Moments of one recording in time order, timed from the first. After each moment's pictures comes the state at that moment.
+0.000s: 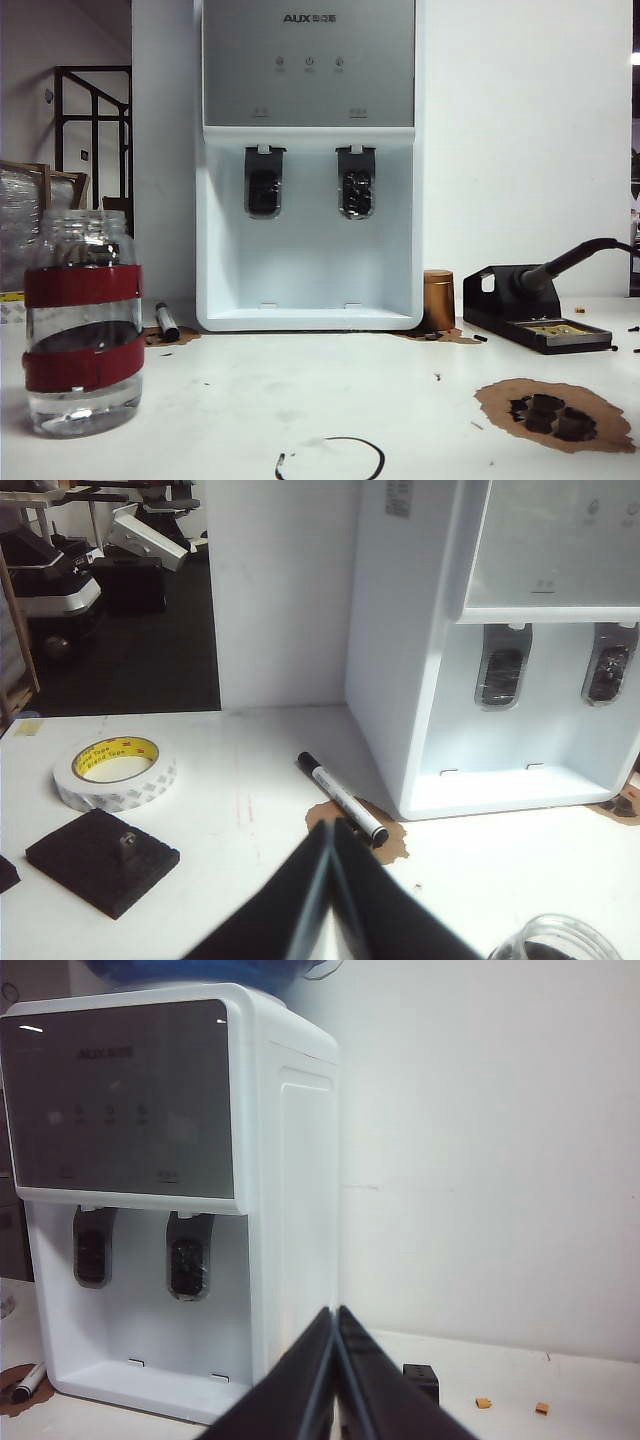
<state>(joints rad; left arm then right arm) -0.26 0.14 0.36 -0.36 -0.09 -0.09 0.10 0.00 0.05 0.15 -0.16 0.01</state>
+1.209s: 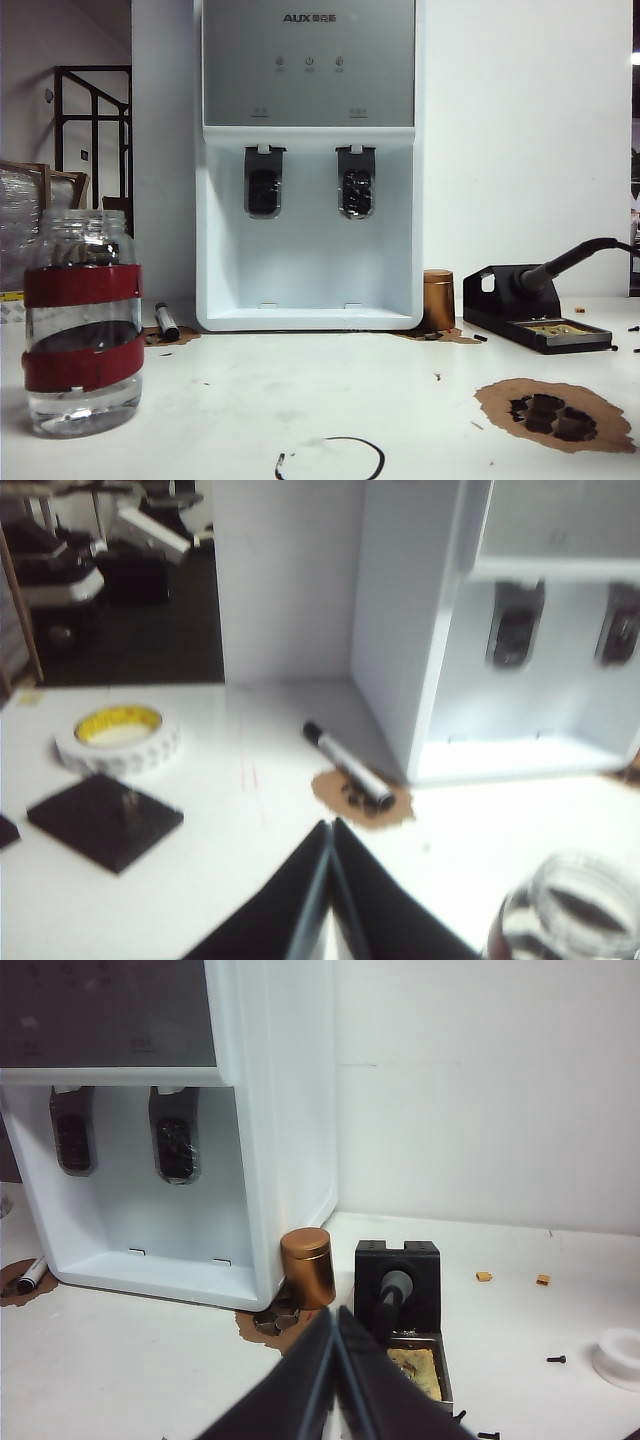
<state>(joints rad) -0.26 0.00 0.26 -0.41 -0.09 -0.09 0.10 0.00 0.05 -0.06 -0.16 0.01</state>
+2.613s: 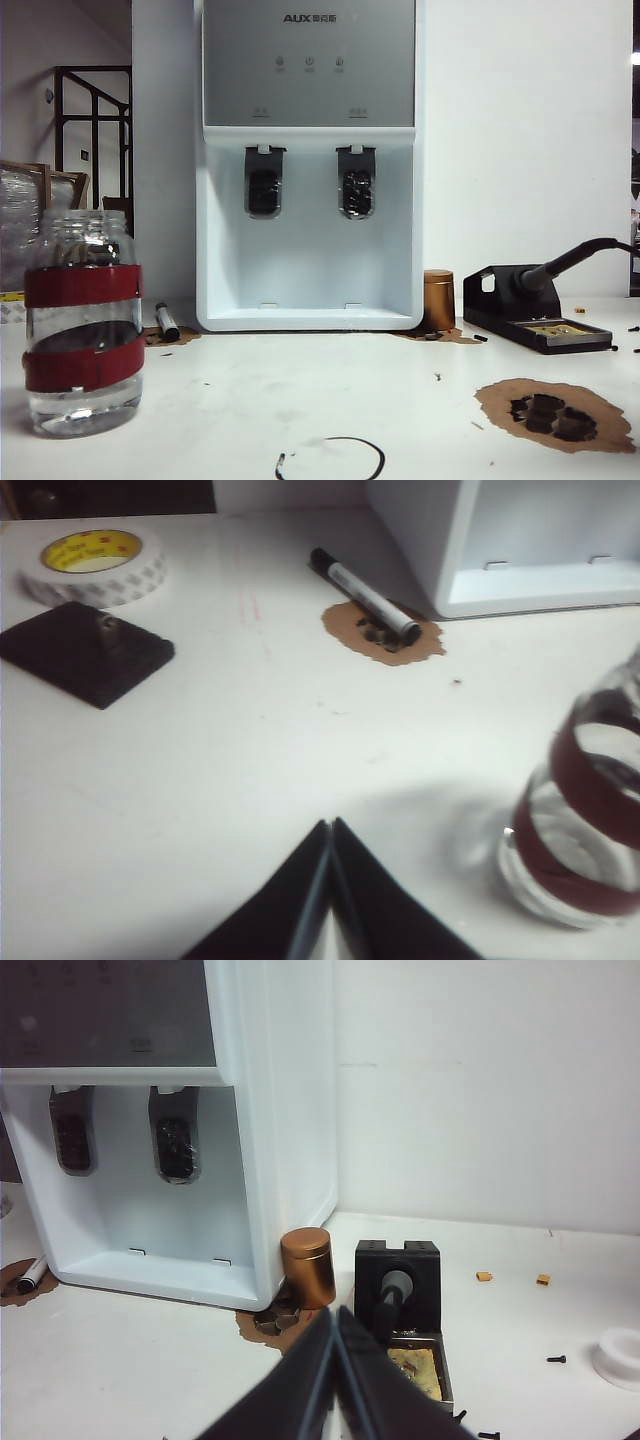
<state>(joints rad) -0.24 0.00 0.11 -0.51 -0.09 -0.09 0.10 0.00 0.05 -0.06 -0.16 0.01</state>
